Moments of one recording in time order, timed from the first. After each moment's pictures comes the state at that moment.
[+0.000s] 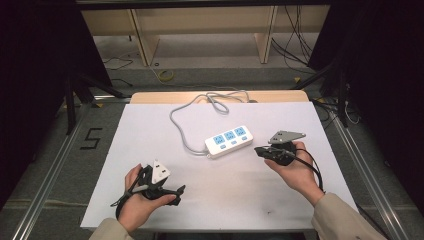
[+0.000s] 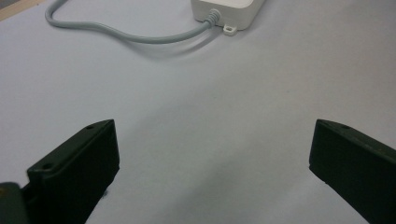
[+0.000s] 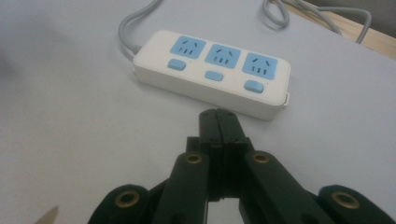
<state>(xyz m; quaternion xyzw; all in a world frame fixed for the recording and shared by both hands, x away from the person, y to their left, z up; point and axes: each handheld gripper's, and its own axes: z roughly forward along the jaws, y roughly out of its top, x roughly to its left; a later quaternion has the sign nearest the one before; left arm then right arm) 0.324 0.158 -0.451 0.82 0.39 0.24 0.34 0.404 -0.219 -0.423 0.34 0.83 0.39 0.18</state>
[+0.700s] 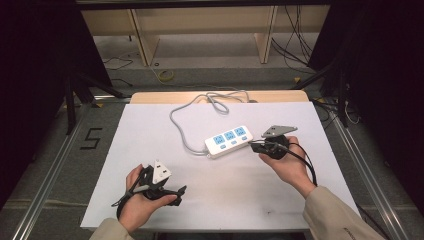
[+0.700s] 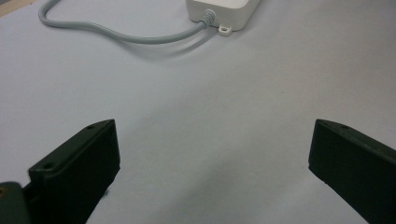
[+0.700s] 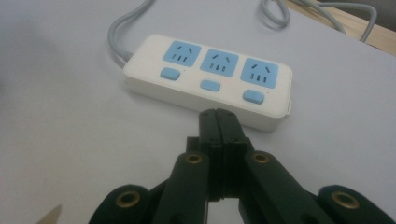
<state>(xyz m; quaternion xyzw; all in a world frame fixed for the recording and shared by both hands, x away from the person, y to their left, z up) 0.324 0.157 -0.452 0.82 0.39 0.23 0.34 0.422 -0.205 -0.423 0.36 0.84 0.38 0.17</state>
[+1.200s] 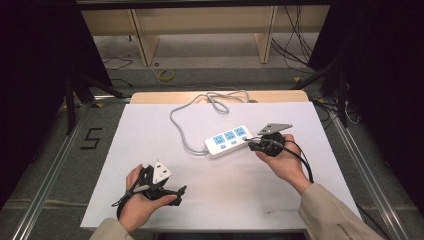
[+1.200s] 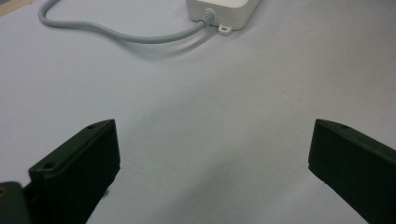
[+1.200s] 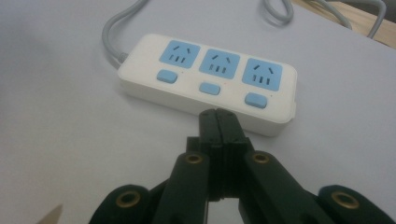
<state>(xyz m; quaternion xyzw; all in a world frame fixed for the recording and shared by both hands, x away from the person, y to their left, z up) 0.324 0.156 -0.452 0.82 0.39 0.23 0.34 0.432 -0.198 -0.426 0.36 0.84 0.37 0.17</state>
